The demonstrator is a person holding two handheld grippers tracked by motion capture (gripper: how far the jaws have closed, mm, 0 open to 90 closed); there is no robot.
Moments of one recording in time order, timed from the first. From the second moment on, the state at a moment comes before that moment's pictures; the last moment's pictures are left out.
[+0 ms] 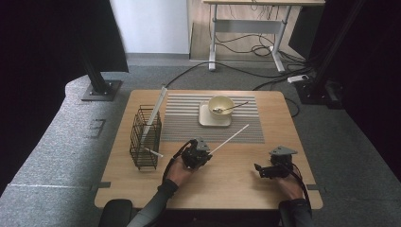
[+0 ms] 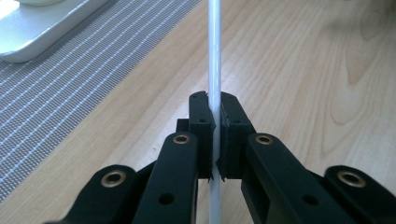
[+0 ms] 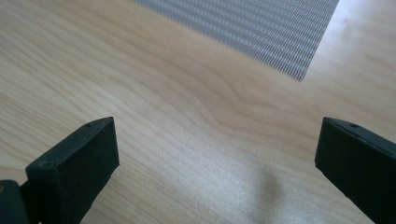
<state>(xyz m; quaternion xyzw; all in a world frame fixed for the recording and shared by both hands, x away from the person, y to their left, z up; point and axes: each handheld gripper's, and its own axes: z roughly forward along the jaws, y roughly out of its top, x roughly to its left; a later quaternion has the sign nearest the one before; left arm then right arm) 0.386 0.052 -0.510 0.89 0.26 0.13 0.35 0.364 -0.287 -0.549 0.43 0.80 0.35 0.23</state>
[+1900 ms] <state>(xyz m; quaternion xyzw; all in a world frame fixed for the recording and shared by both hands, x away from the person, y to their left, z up) 0.498 0.051 -0.496 0.83 0.43 0.19 0.31 0.371 -0.295 -0.564 0.46 0.80 0.34 0.19</state>
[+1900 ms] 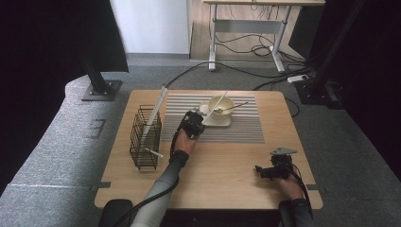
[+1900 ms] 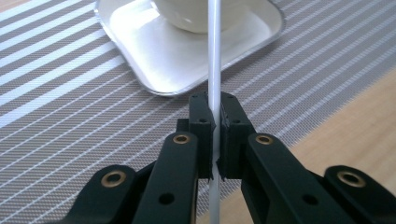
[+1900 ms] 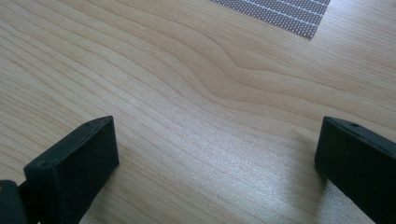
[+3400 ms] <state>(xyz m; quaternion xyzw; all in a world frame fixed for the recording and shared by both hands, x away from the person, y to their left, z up) 0.542 0.057 -0.531 0.82 0.49 0.16 0.24 0.372 -0.295 -0.564 0.45 0.80 0.34 0.19</state>
